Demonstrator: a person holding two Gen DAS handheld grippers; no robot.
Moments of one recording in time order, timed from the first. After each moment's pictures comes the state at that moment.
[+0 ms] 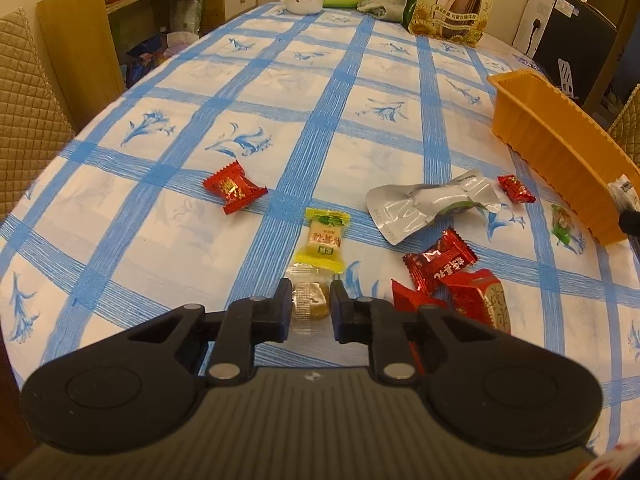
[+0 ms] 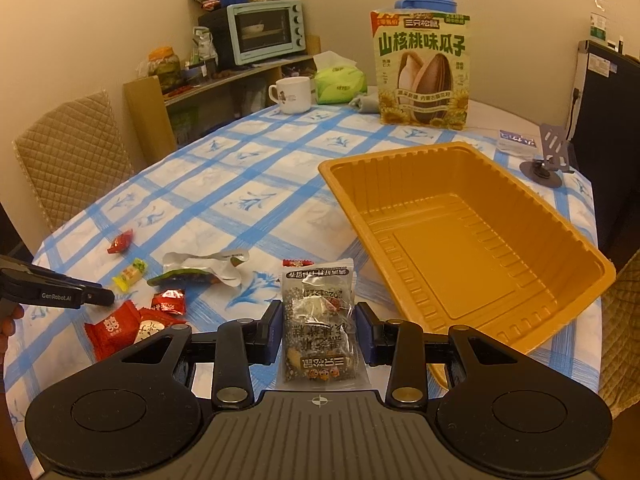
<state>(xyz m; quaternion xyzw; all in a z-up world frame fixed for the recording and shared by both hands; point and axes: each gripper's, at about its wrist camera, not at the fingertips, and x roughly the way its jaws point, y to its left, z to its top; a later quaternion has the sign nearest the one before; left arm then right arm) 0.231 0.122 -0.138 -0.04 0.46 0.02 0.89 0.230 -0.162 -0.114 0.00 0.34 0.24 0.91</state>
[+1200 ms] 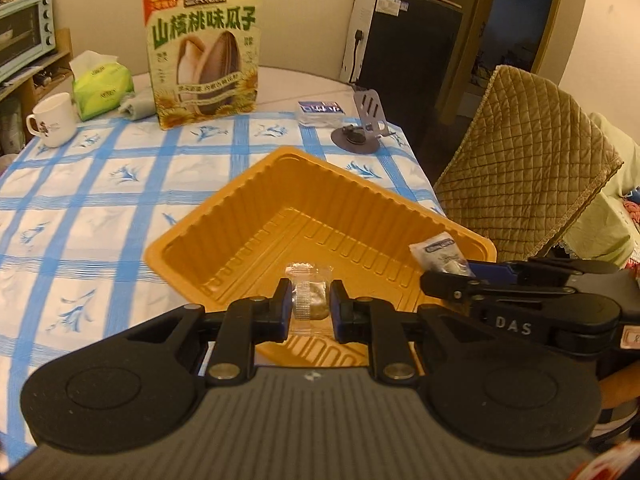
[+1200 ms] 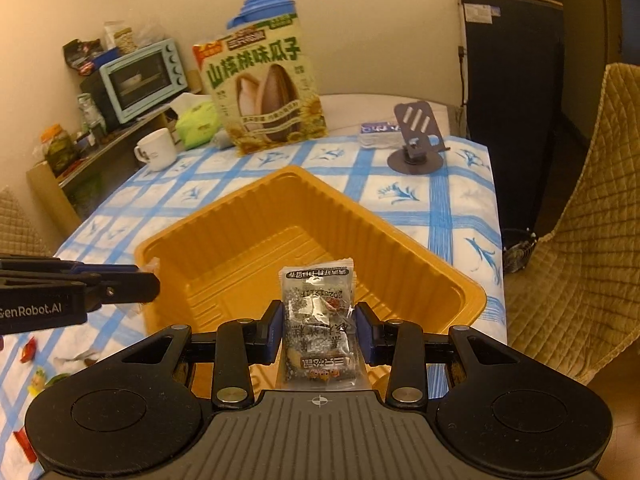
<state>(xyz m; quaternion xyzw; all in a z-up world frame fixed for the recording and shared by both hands) 0.379 -0.123 -0.079 0.01 0.40 -0.18 0.90 0.326 -0.286 -0.122 0.10 0.36 0.11 0.92</state>
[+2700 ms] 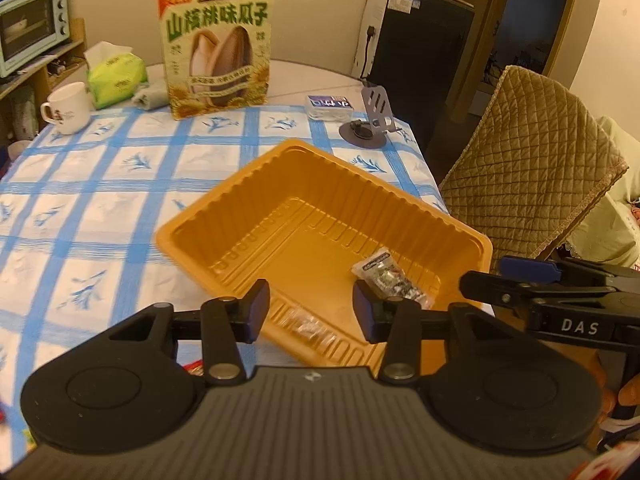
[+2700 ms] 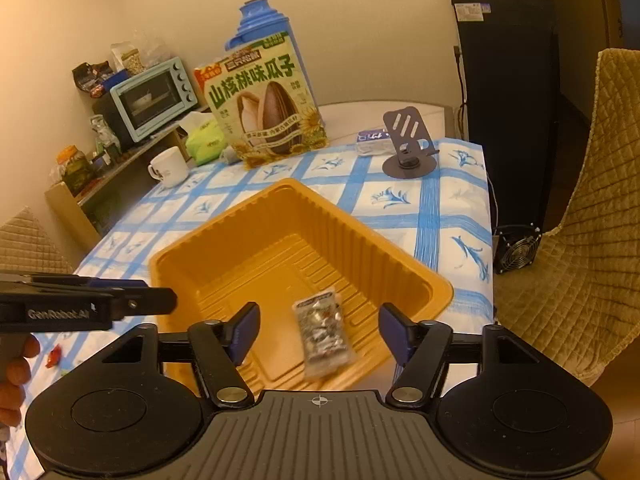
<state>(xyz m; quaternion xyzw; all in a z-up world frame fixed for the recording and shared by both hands) 0.354 -0.117 -0.062 0.00 0.40 -0.16 0.90 0.291 -0.316 -0.104 0.14 0.34 0.14 0.92</state>
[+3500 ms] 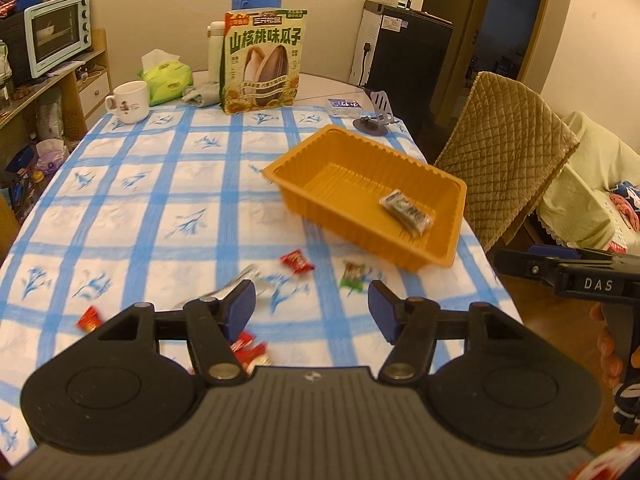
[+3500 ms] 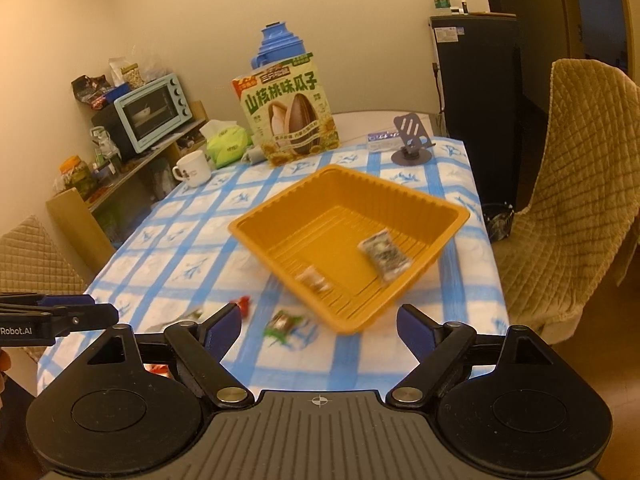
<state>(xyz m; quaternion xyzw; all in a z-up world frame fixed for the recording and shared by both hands) 0.210 0.025 -0.019 0.01 0.38 -0.19 0.90 0.148 -0.217 -0.054 0.15 0.33 0.08 0.93</state>
